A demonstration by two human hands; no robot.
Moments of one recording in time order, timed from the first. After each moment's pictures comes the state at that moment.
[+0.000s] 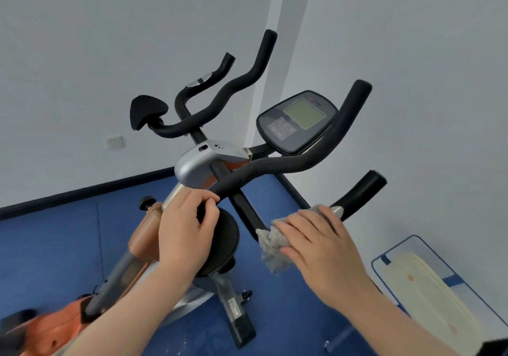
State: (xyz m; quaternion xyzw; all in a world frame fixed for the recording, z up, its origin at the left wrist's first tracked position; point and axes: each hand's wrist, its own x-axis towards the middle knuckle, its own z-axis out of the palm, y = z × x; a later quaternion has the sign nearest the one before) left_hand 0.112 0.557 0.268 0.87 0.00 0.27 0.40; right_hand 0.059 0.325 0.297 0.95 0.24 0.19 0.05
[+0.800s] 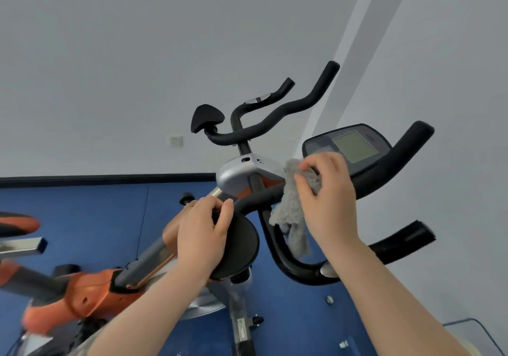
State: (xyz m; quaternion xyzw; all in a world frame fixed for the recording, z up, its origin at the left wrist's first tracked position) left_hand 0.107 0.556 0.261 0.84 0.15 0.22 0.48; right_hand 0.151 0.377 0.360 0.86 0.20 0.31 -0.35
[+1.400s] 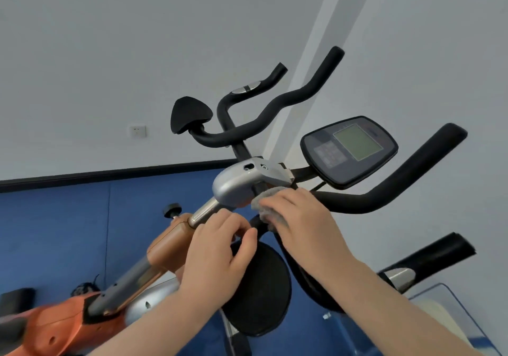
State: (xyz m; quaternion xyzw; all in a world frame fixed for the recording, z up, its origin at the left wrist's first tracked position) left_hand 0.130 0.586 0.265 0.86 -0.08 0.18 0.48; right_hand 0.164 0.425 0.332 0.95 0.27 0.15 -0.11
